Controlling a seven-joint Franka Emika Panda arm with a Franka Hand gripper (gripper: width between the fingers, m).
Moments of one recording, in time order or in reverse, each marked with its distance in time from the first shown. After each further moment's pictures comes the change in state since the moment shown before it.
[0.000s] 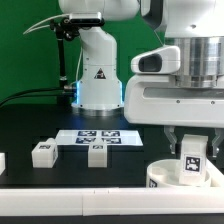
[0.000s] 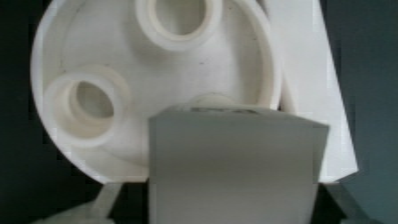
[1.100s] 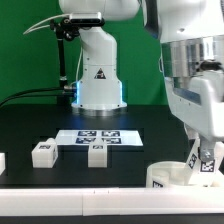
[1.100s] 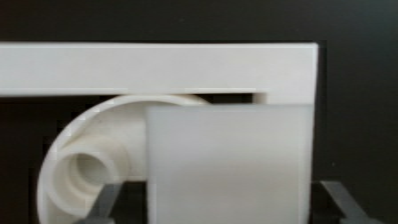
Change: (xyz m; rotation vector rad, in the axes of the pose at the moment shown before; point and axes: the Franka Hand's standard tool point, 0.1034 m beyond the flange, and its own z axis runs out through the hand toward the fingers) arm -0.009 -0.008 0.004 0.145 -0.034 1.292
